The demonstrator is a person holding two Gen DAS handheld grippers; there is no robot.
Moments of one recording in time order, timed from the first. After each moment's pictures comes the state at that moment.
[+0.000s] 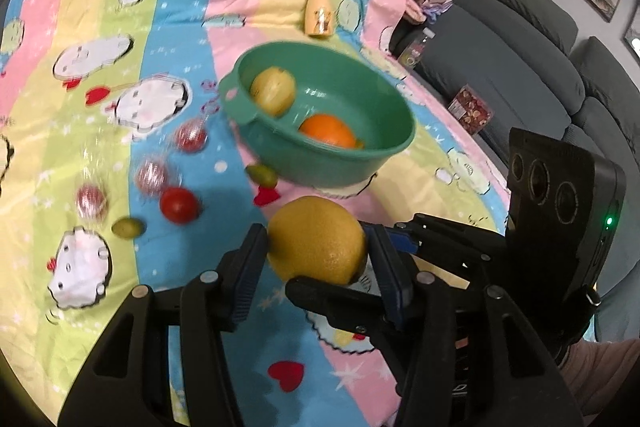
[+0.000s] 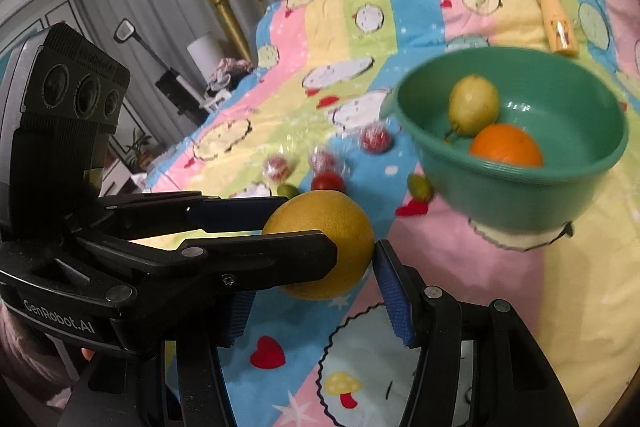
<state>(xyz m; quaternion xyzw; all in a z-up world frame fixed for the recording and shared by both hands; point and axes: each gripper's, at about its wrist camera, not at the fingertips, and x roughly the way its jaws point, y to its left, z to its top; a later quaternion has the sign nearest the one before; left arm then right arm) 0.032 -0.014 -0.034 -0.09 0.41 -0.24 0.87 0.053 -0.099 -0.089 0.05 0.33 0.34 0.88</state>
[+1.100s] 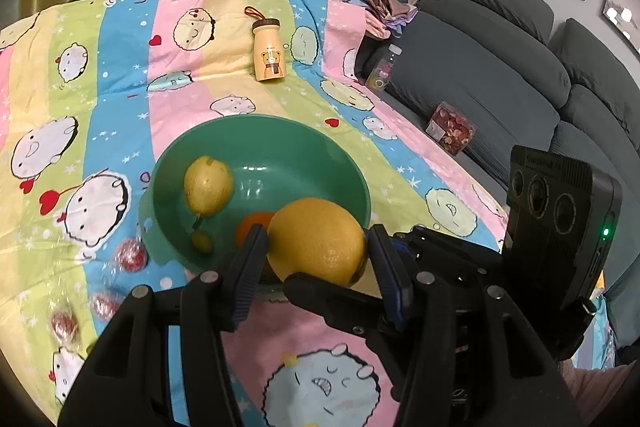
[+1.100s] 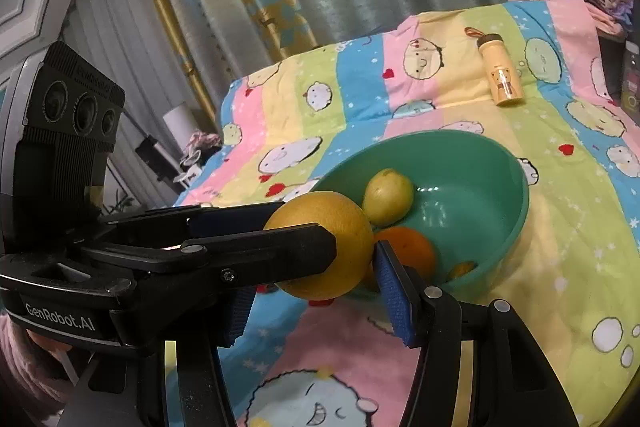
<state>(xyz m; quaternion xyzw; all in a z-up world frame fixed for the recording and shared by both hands) 0.094 -0.079 0.007 -0.05 0.37 -0.28 0.89 0.094 -0.168 -0.054 0.10 0.25 0.29 0.92</state>
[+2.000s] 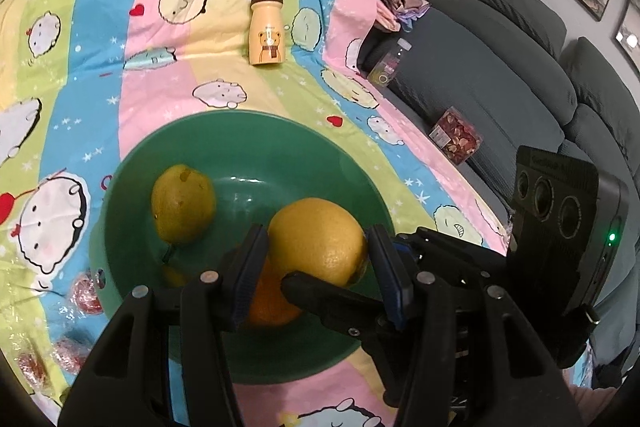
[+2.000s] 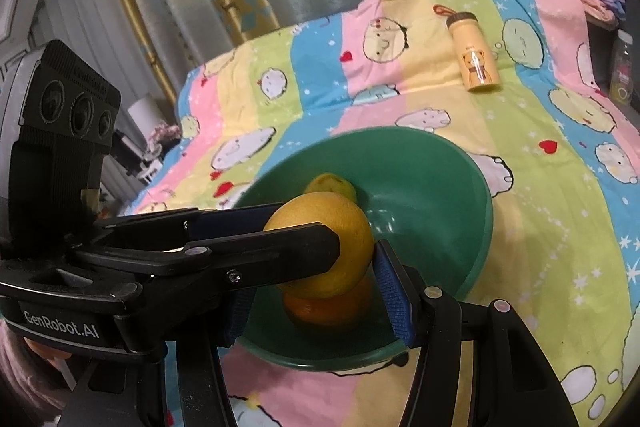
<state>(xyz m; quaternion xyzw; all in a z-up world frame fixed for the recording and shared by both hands) 0.157 -0.092 -0.020 -0.09 0.40 -0.30 0.86 0.151 -0.182 -0.065 0.08 0.31 0.25 0.91</state>
